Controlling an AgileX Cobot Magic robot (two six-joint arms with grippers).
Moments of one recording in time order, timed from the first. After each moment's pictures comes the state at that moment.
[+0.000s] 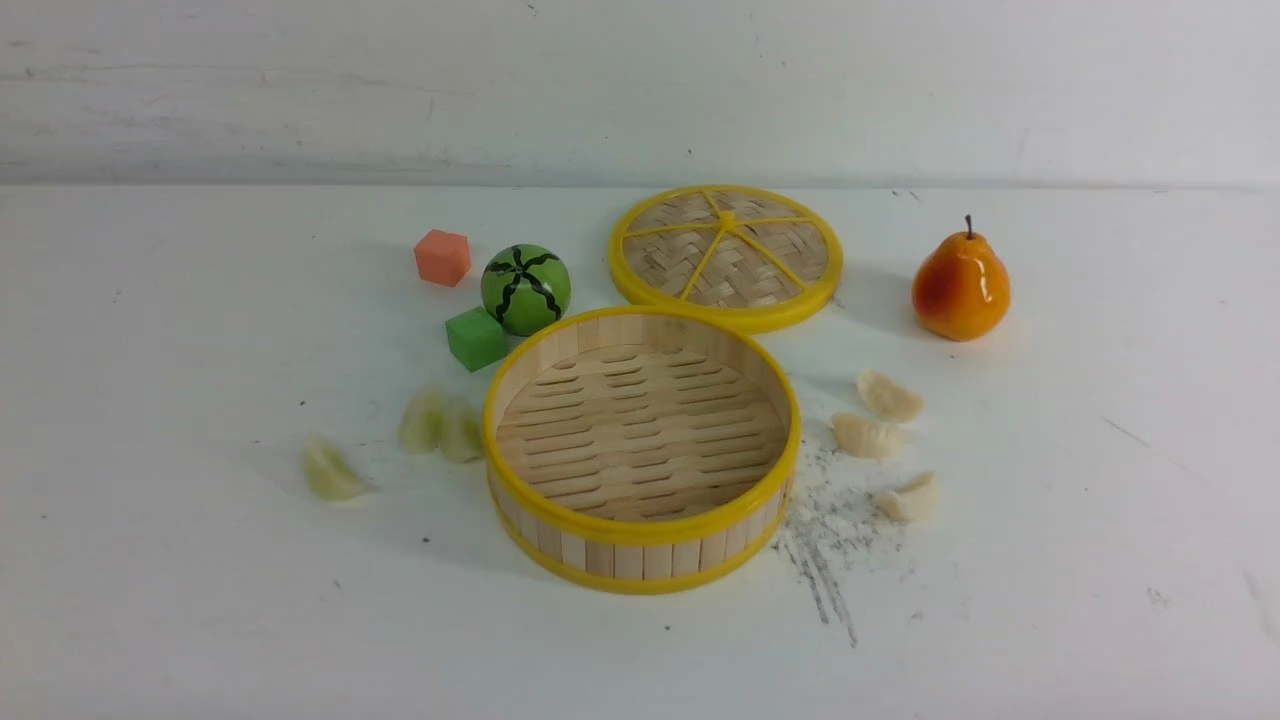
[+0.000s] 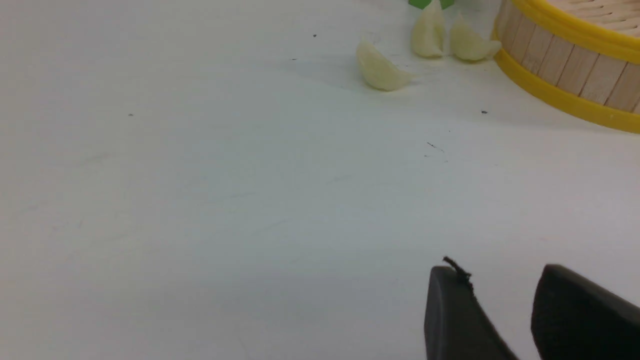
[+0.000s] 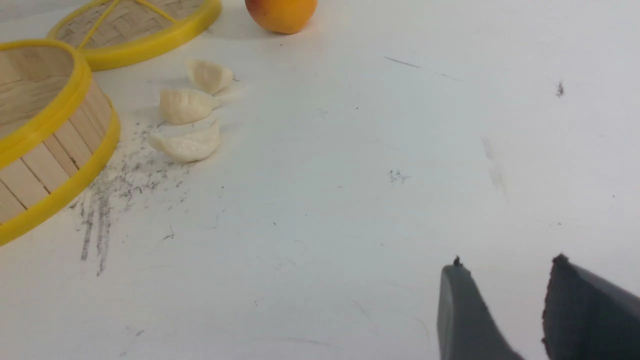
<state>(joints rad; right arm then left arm) -0.07 -0.01 0.02 0.07 0.41 0.18 -0.08 -0.01 0.03 -0.06 0.39 0.03</state>
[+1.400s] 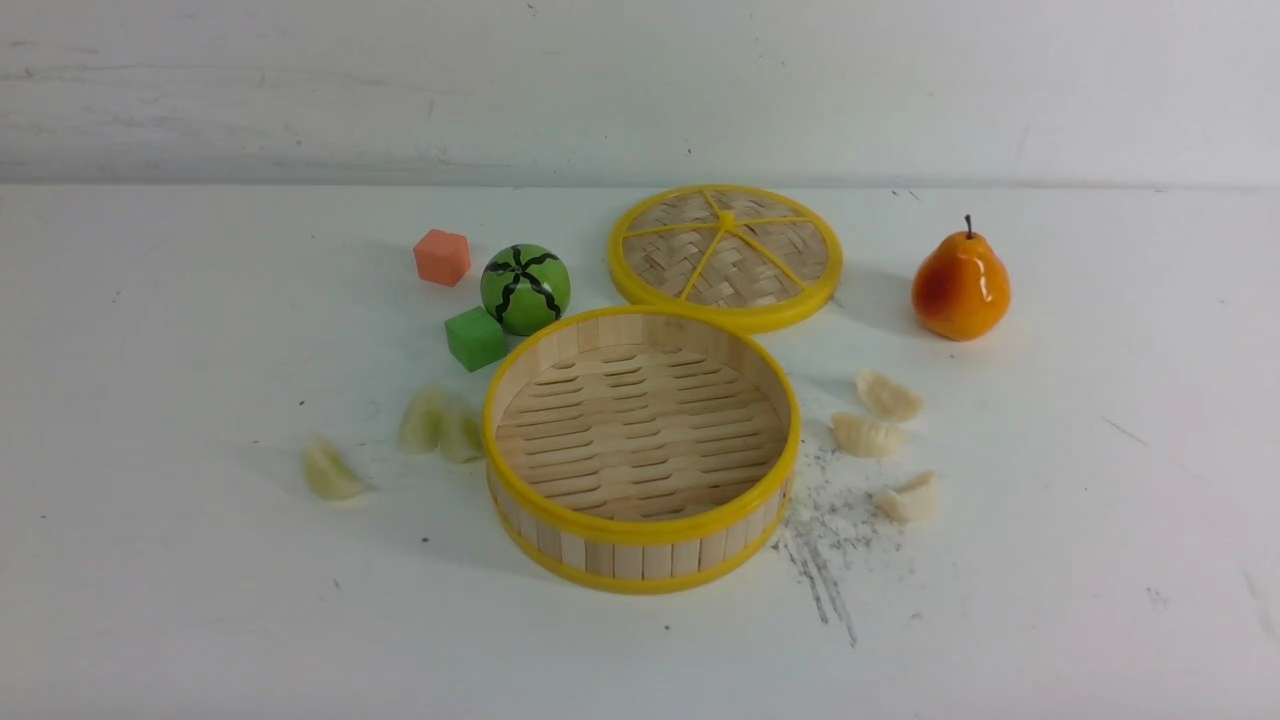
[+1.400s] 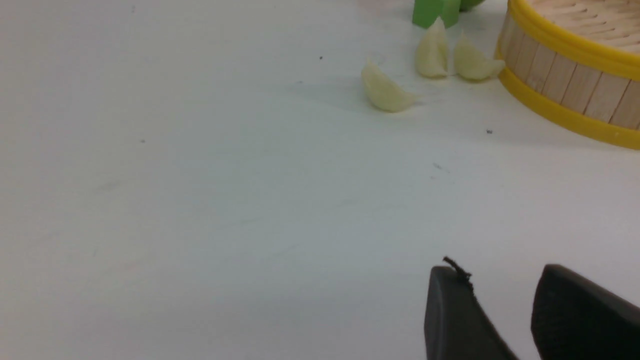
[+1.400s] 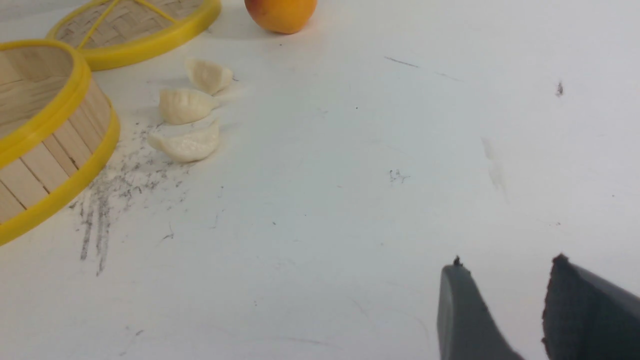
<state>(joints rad) -0.07 -0.01 0.02 0.07 0.41 0.18 -0.08 -0.01 0.03 -0.03 0.35 0.03</state>
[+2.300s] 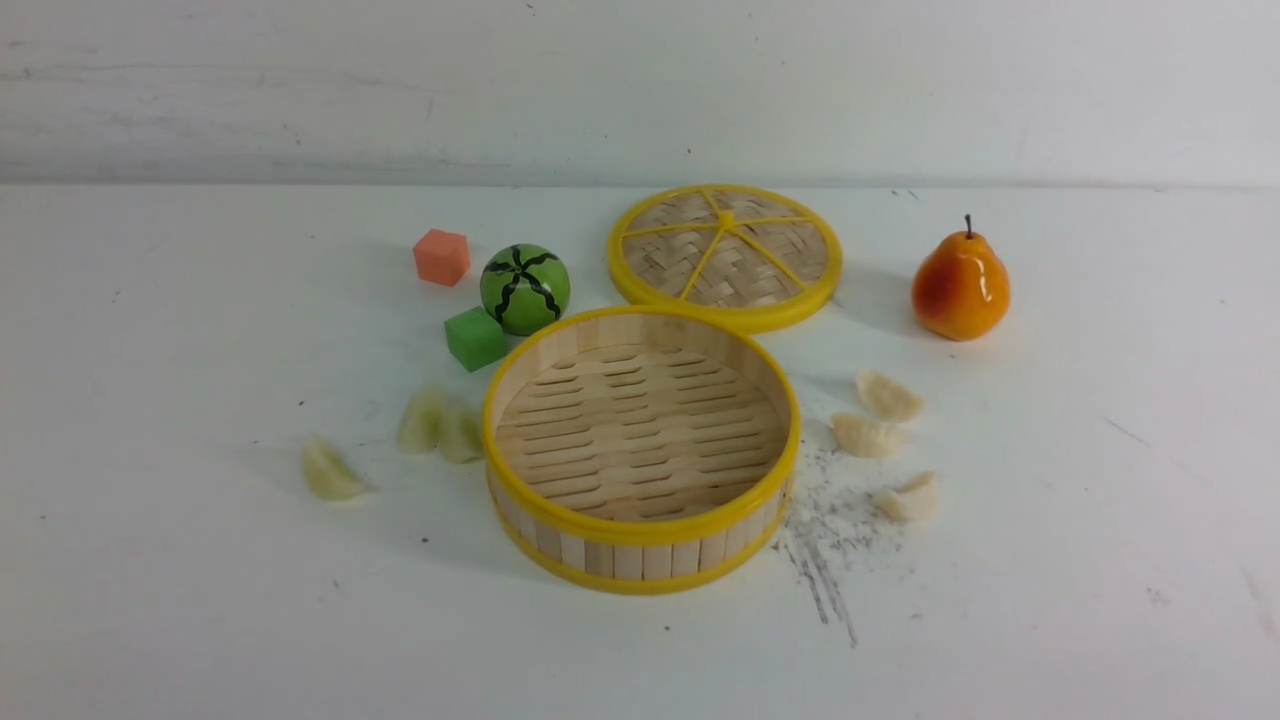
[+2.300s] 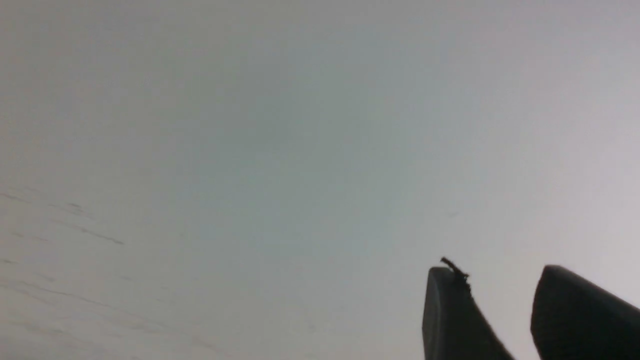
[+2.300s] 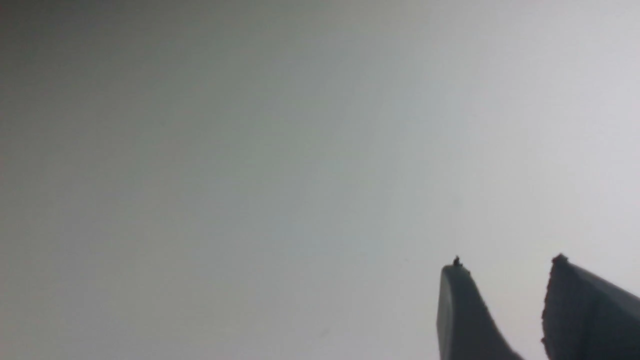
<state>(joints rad) -0.07 -0.01 0.03 -0.05 -0.81 0.48 -0.08 -0.01 0.03 -0.04 -0.55 -0.42</state>
